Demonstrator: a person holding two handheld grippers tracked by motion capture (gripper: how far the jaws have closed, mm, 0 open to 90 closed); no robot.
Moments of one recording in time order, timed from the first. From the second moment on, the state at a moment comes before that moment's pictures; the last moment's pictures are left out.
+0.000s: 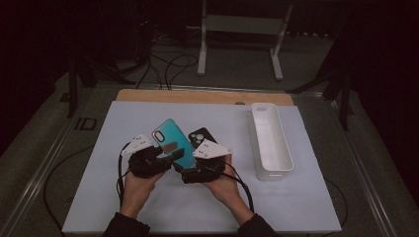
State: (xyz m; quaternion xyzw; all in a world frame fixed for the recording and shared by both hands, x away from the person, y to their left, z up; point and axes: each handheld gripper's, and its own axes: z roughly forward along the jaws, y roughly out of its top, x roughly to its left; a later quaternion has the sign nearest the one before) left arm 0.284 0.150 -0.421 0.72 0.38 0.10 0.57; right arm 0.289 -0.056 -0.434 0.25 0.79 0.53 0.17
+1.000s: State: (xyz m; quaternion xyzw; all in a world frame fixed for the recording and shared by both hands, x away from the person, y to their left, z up) left arm 0.282 0.152 -0.421 0.72 0.38 0.13 0.56; right arm 0.297 -0.075 -0.432 0.27 0.80 0.52 0.14
